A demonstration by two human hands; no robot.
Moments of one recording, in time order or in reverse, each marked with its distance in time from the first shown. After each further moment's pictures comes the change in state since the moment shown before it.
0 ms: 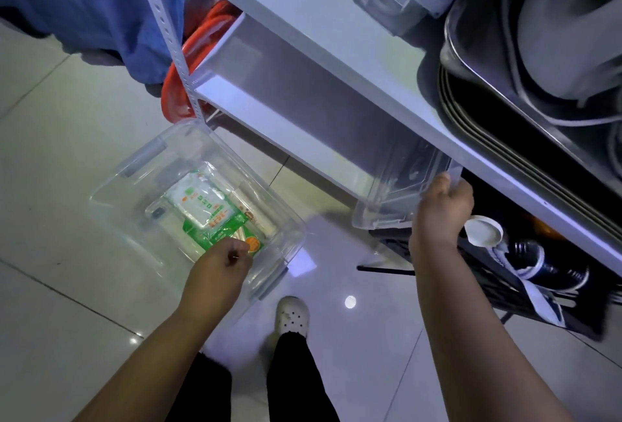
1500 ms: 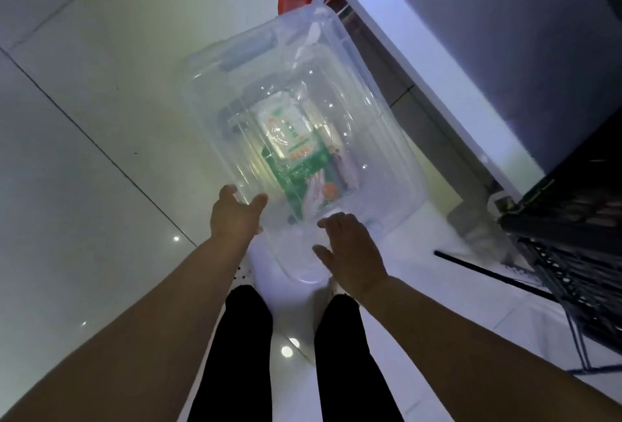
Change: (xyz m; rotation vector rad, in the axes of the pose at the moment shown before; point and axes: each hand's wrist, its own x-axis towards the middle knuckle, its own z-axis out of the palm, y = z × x) left_hand 0.082 -0.204 -0.018 -0.345 0.293 -0.549; right_hand -0.200 0.194 0.147 -0.743 -1.192 -1.009
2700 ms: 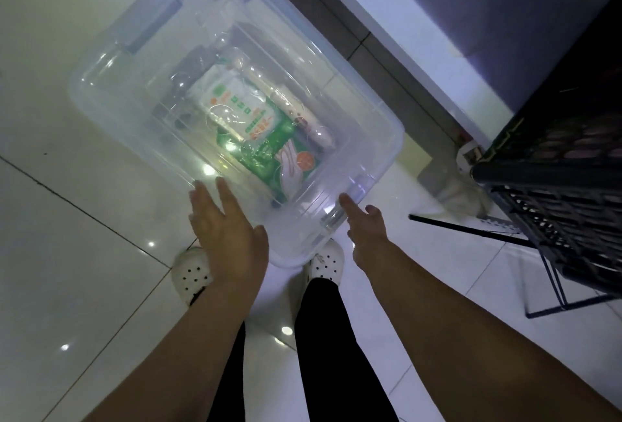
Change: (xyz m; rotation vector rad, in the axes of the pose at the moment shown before) left_hand -0.043 -0.056 0.086 0.690 0.137 0.552; right_hand -0.012 0.106 0.051 1.263 0.230 1.354
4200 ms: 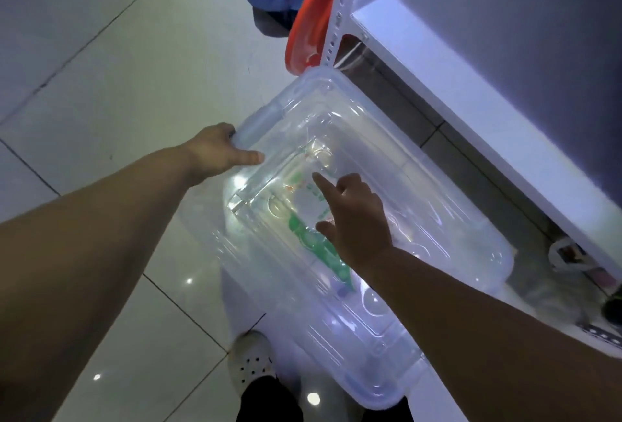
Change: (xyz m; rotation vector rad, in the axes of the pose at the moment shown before) left_hand 0.328 -0.037 -0.144 -0.177 -0.423 -0.047; right_hand -0.022 -0.139 0.187 -1.259 0.055 -1.433
